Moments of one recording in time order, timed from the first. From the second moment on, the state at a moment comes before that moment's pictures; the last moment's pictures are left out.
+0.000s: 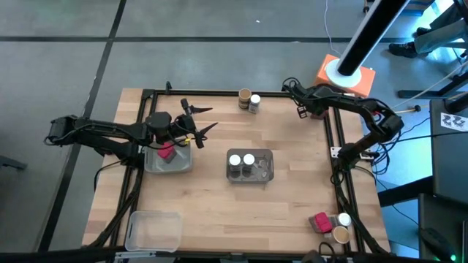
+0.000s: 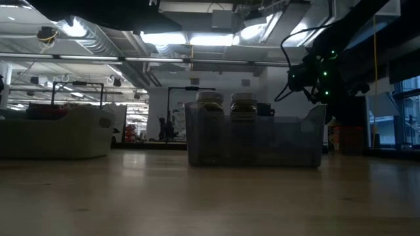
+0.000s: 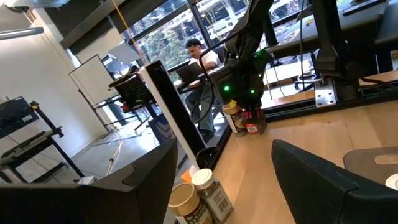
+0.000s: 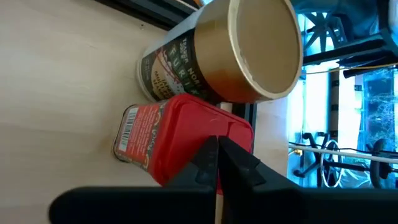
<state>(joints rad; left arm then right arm) 0.09 1.04 0.57 0.47 -0.37 0.44 -0.82 1.54 0.92 -0.92 0.69 0.49</state>
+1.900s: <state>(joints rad) 0.09 1.04 0.57 0.46 -0.37 0.44 -0.49 1.24 1.14 -1.12 0.30 0.30</state>
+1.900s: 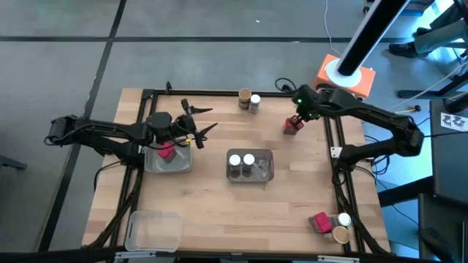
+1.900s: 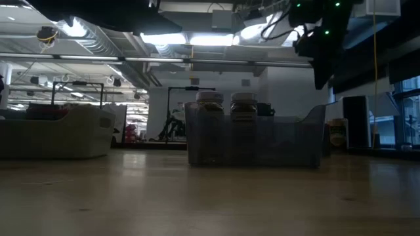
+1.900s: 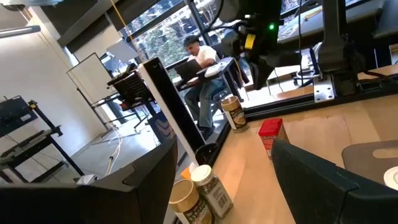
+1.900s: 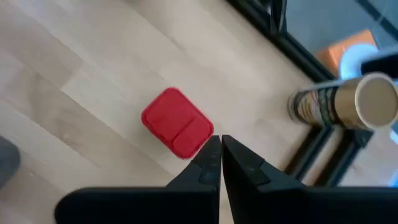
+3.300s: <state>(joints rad) 0.09 1.04 0.57 0.45 -0.37 0.45 -0.49 1.11 0.78 -0.68 0.34 0.12</state>
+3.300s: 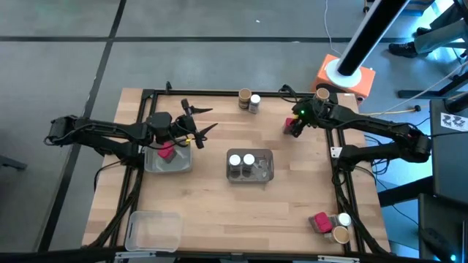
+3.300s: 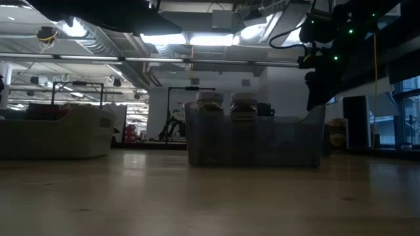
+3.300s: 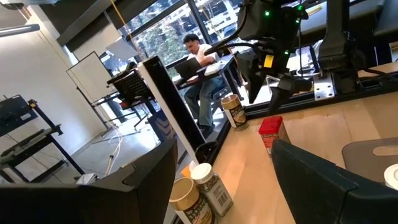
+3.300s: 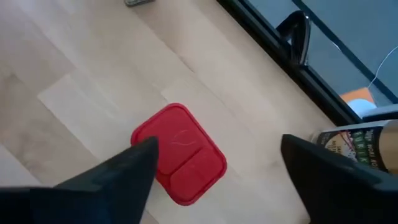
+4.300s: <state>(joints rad) 0.09 1.04 0.57 0.44 -0.37 0.44 -0.49 1.11 0.64 -0.56 0.26 -0.14</state>
